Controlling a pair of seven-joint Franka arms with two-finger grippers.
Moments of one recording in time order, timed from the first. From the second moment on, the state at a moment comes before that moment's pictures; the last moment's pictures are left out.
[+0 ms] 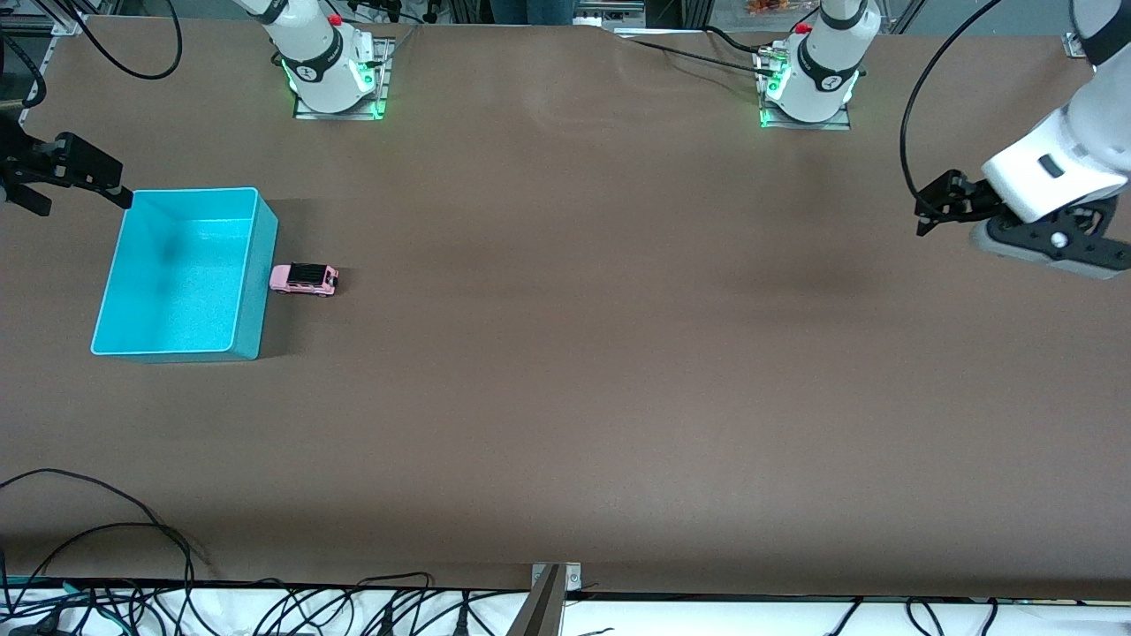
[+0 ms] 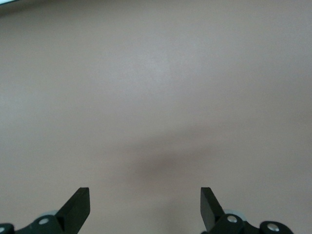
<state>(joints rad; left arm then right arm) -0.15 0.02 0.06 -1.56 0.04 1.55 0.13 0.14 0.01 -0.17 -1.52 0.03 1.55 -0.13</state>
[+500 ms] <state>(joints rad) -0.08 -0.03 0.00 -1.62 0.02 1.56 0.12 0.14 0.01 -0.17 -1.52 0.03 1.55 -0.13</state>
